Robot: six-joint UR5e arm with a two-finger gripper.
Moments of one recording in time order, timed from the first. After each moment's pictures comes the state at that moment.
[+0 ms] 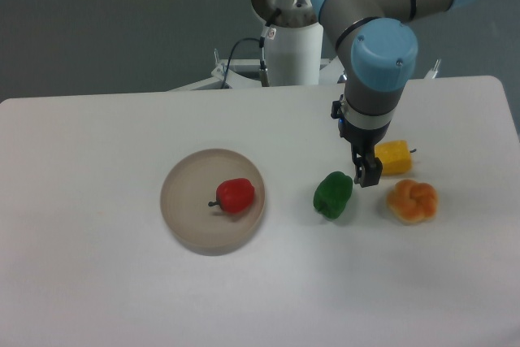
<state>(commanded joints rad) 2.49 -1.94 -1.35 -1.46 1.57 1.71</state>
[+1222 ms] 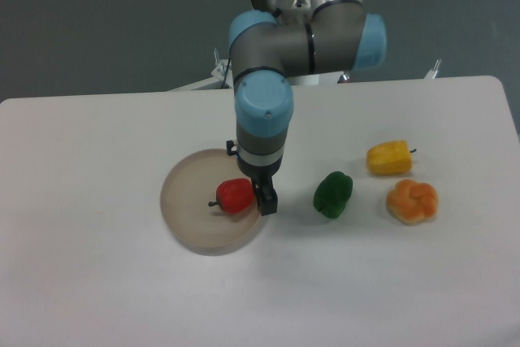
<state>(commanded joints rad) 2.24 -2.02 -1.53 -1.14 1.52 1.40</state>
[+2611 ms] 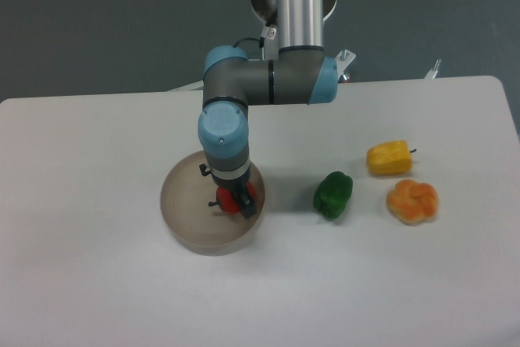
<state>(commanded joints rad) 2.16 -2.08 -1.59 -1.11 1.54 1.06</state>
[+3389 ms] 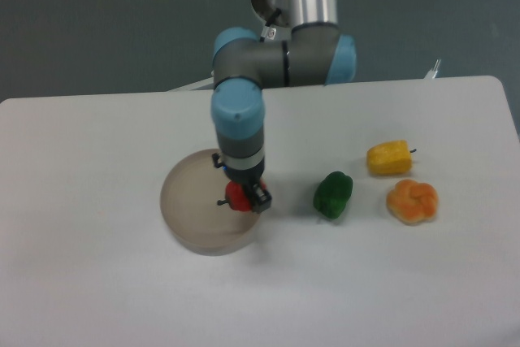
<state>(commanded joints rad) 2.29 -1.94 -1.53 -1.15 1.54 1.17</state>
